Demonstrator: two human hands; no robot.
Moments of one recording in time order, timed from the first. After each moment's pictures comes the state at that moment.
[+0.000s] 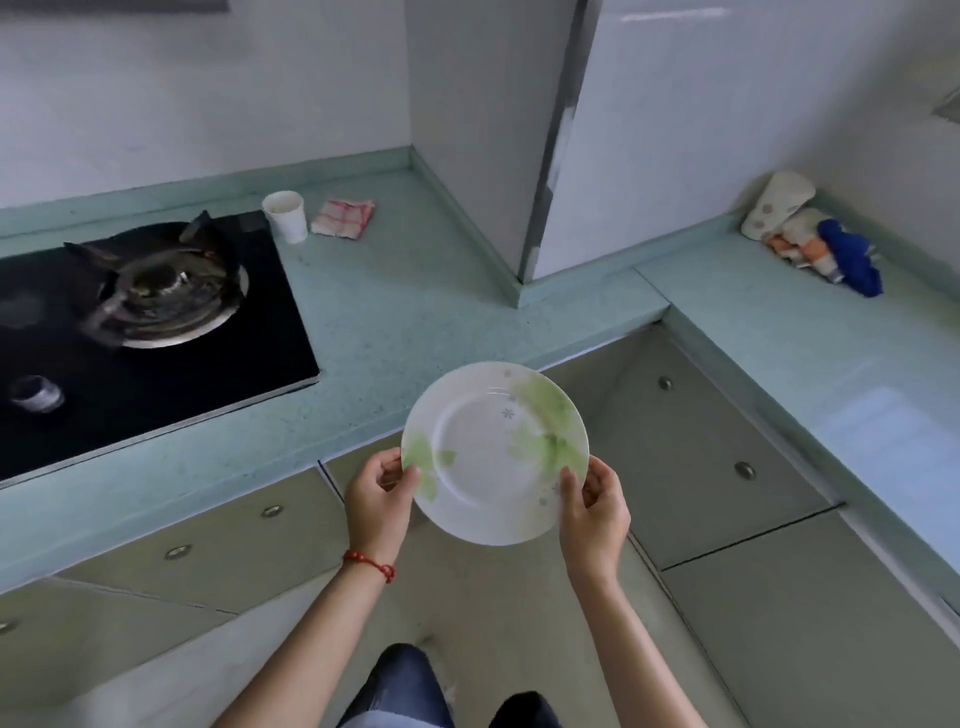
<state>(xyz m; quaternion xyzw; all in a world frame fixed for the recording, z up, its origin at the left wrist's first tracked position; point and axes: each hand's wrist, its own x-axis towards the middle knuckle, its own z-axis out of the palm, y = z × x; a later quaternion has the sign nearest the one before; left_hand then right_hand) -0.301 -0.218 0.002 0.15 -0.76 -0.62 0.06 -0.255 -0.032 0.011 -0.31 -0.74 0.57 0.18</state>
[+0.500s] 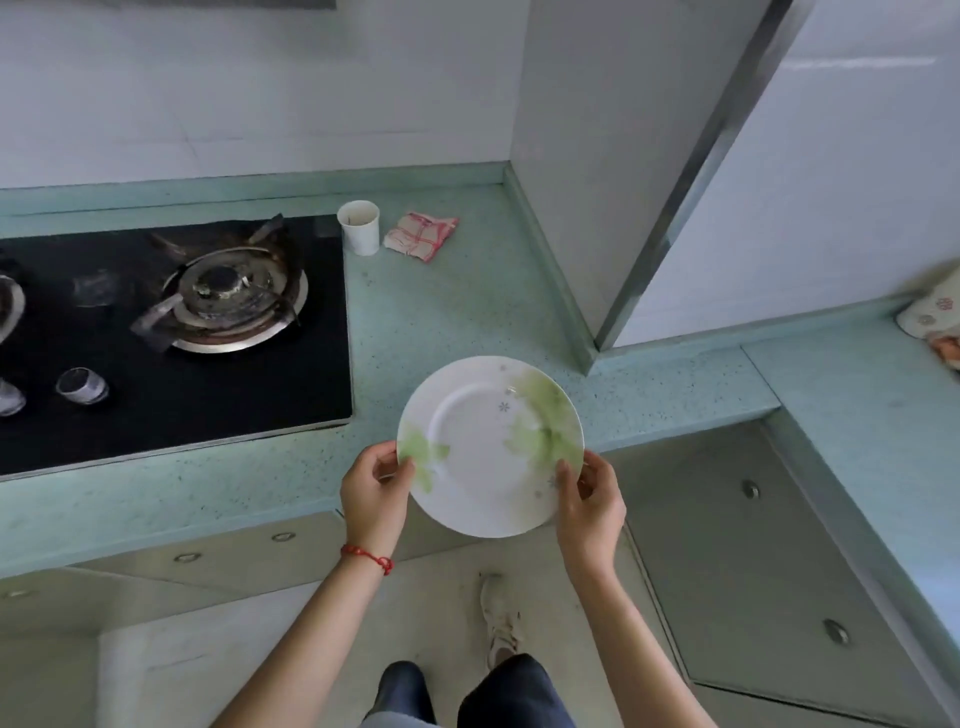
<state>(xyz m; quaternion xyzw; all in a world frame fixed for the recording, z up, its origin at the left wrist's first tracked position) -0.412 -0.223 -0.001 0.26 -0.75 -0.60 0.13 -0.413 -0.032 0.009 -0.22 -0.78 0.58 0.09</state>
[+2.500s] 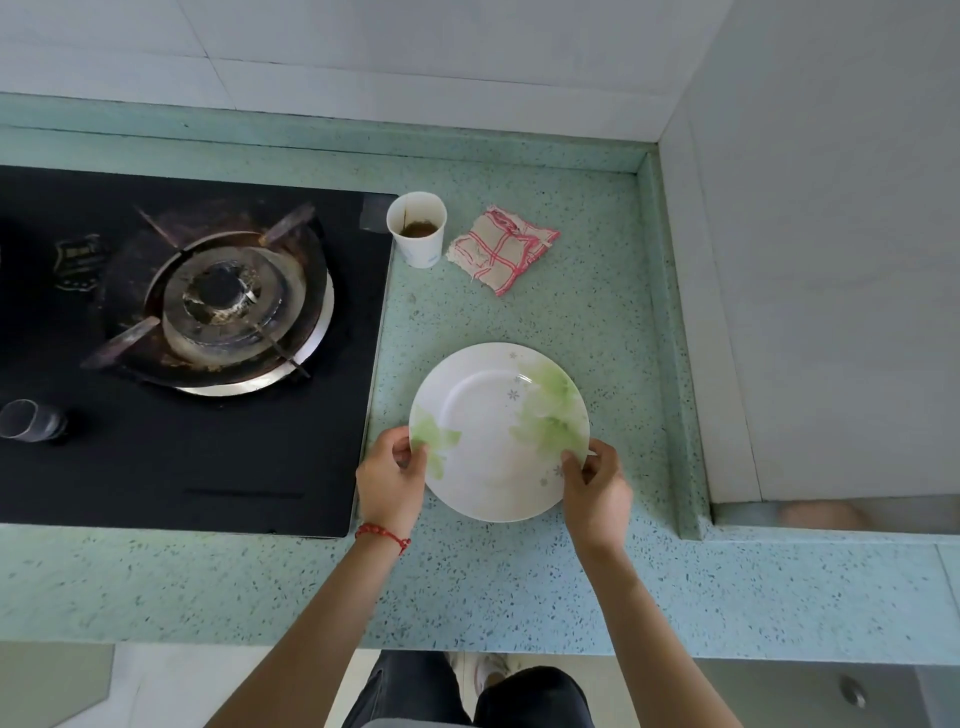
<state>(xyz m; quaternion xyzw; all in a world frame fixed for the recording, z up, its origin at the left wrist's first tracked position) -0.610 -0.267 -0.054 0.39 -0.78 -0.49 0.10 -0.664 -0.085 -0.053 -0.11 -0.89 0.43 -0.09</state>
